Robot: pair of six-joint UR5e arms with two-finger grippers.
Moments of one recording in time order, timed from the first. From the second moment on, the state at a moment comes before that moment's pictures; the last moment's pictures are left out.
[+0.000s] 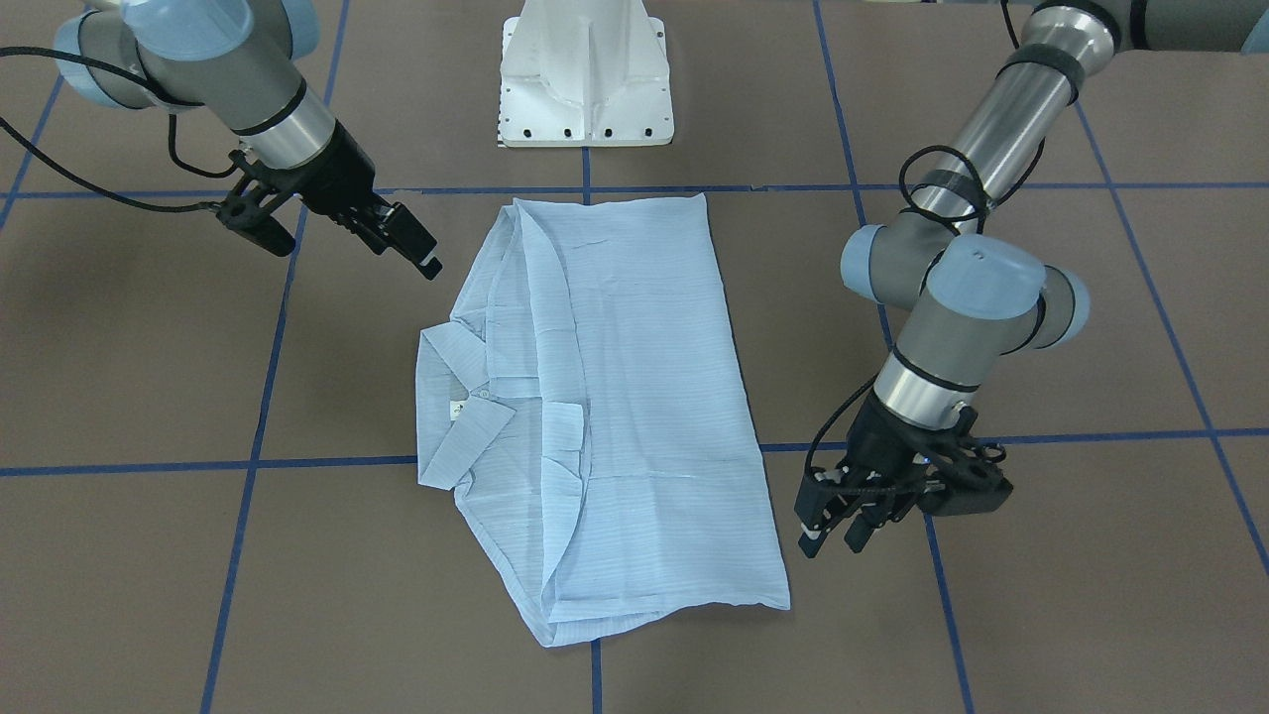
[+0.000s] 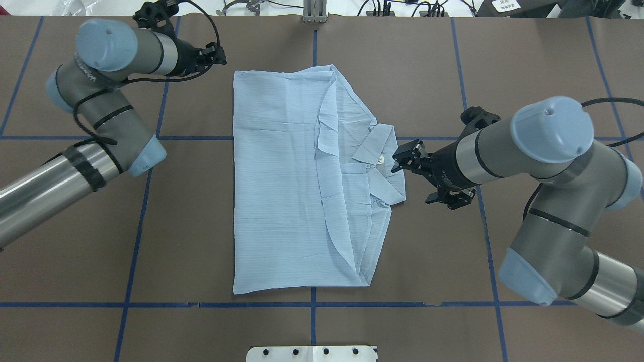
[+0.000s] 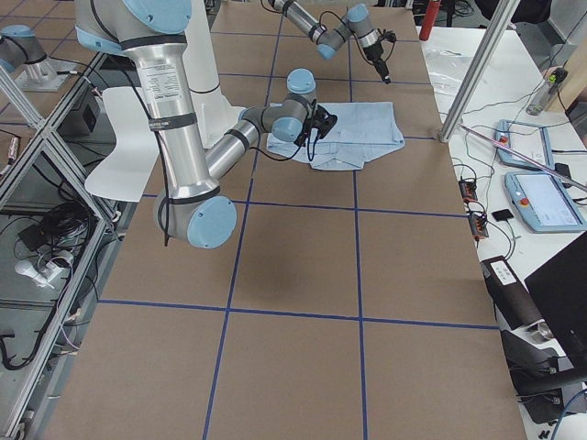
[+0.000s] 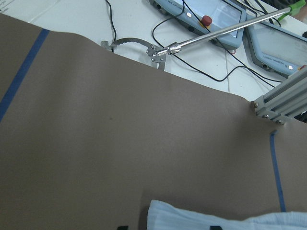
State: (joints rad) left arm -0.87 -2.17 -1.26 -2.49 -1.82 -1.32; right arm 0.62 -1.25 1.95 -1.25 1.99 1.78
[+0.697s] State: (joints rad) left arm -0.90 -1.90 -1.52 -2.49 -1.90 -1.22; right arm 0.37 -1.10 1.92 -1.50 1.72 1.07
